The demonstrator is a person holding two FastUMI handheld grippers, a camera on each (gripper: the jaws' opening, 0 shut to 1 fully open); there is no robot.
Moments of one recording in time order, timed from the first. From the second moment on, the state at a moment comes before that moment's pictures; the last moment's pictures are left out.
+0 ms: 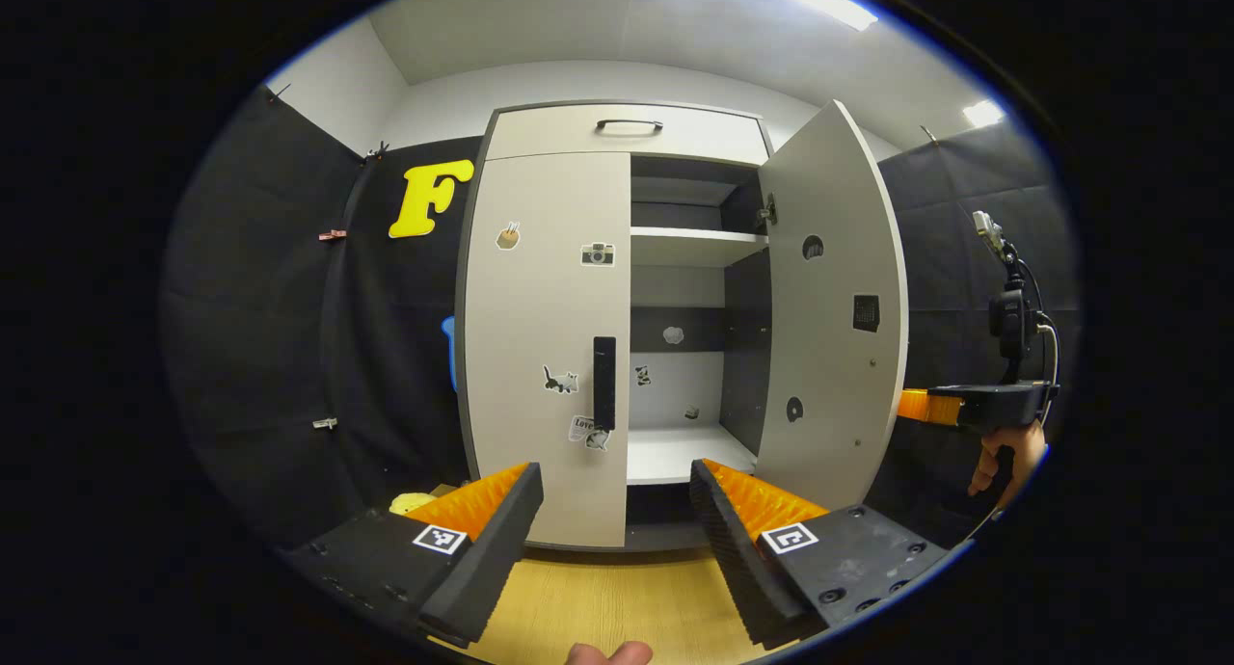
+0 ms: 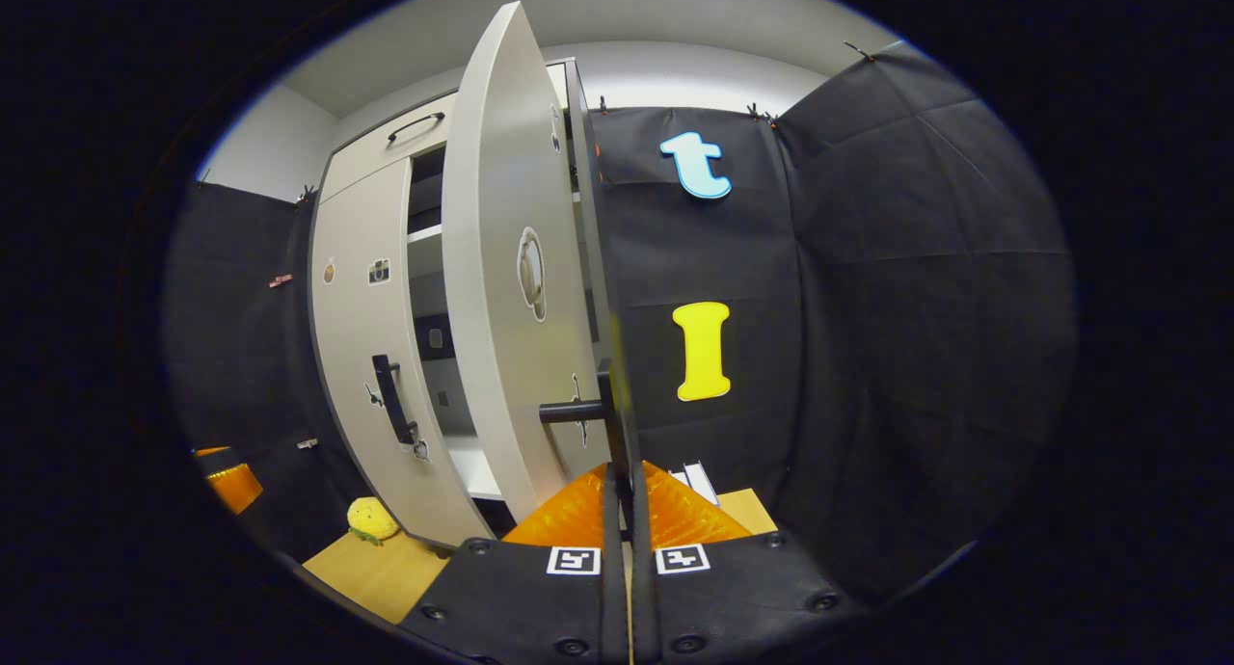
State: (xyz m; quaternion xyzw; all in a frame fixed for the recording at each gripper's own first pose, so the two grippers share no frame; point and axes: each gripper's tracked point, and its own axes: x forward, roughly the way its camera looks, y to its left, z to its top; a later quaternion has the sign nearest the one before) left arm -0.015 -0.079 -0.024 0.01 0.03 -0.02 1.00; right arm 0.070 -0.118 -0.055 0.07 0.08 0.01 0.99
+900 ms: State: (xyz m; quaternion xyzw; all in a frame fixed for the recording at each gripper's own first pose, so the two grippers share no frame) left arm 0.110 -0.090 -0.008 0.04 0.01 -0.04 1.00; right arm 0.006 -0.171 -0.036 0.07 0.08 -0.04 0.99
